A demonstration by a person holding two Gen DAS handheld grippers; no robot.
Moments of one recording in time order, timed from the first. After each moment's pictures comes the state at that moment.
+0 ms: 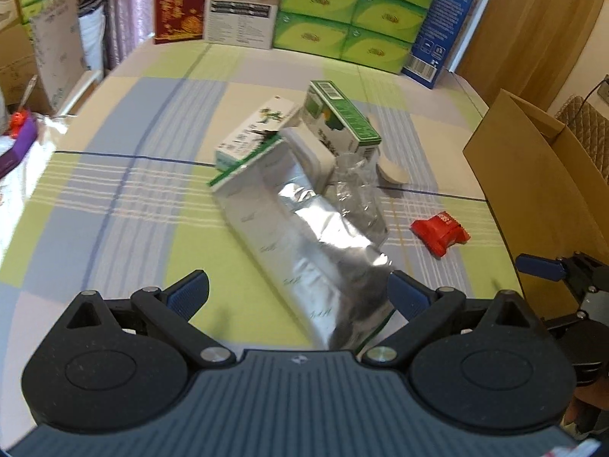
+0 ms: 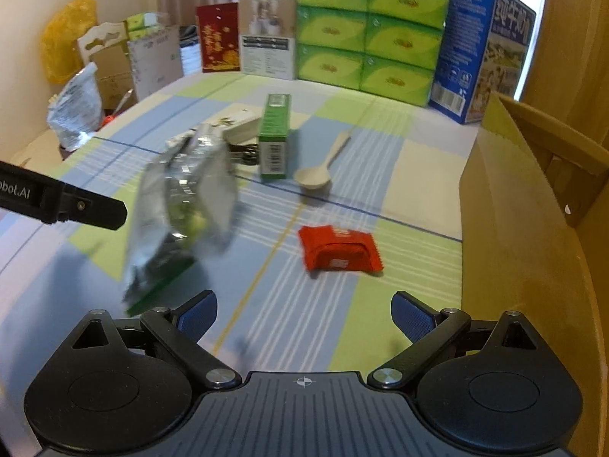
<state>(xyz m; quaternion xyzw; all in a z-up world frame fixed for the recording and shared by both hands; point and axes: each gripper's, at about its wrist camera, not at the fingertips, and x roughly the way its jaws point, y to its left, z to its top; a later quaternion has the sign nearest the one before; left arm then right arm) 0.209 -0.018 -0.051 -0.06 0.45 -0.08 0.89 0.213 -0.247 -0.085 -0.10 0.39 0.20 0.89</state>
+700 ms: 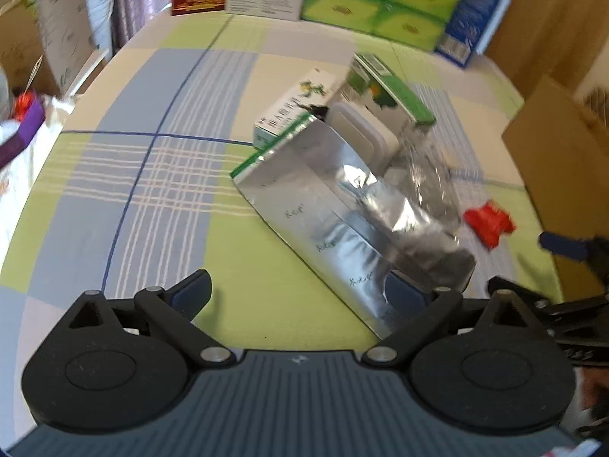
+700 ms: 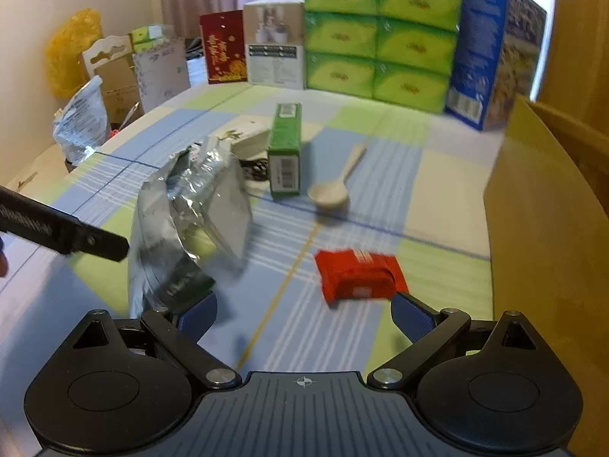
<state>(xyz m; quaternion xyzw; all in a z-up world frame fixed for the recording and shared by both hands) 0.228 0.017 -0.074 -0.06 0.48 -0.06 0.87 0.223 -0.225 -0.089 -0.08 0.37 0.21 0.90</state>
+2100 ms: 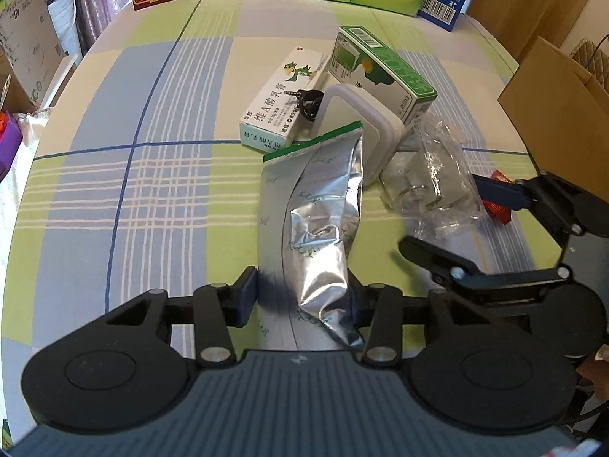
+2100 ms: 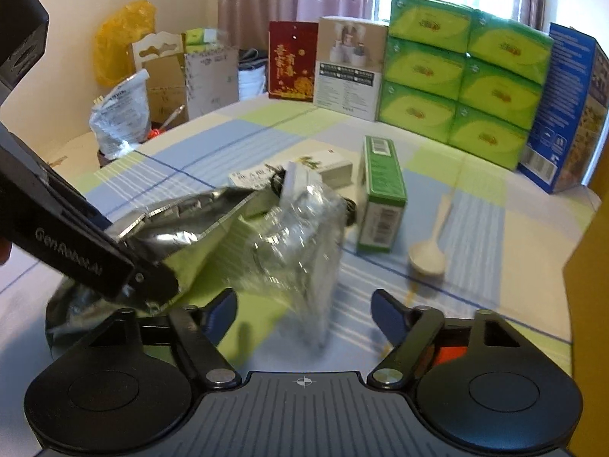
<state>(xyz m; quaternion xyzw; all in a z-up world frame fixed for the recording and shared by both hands) 0.257 0.014 -0.084 0.00 0.52 -0.10 0.85 0.246 -0.156 -0.115 -0.12 0.32 0.28 0.90</state>
